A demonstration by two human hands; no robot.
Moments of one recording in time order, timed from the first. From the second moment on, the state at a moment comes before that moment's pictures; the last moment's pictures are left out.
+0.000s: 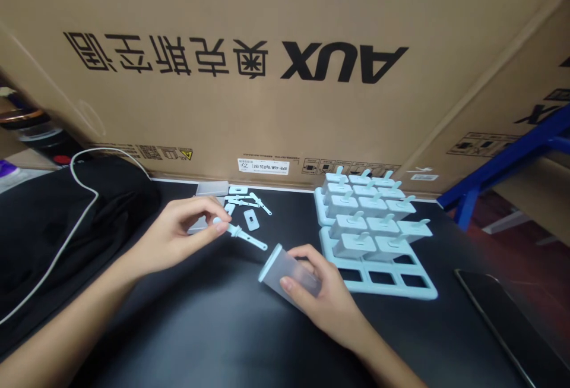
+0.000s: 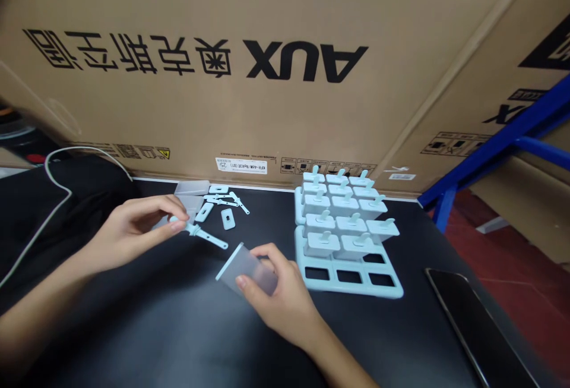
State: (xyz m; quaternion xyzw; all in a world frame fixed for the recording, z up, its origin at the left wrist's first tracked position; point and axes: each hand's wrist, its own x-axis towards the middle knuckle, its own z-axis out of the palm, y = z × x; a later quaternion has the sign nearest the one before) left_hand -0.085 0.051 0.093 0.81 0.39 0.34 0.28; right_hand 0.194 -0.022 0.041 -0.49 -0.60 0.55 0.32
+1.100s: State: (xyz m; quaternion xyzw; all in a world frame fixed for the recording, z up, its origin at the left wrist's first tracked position) left_hand -0.020 0.011 0.058 0.81 0.19 0.34 0.44; right_hand 0.249 -0.058 0.051 -0.45 -0.72 0.29 0.44
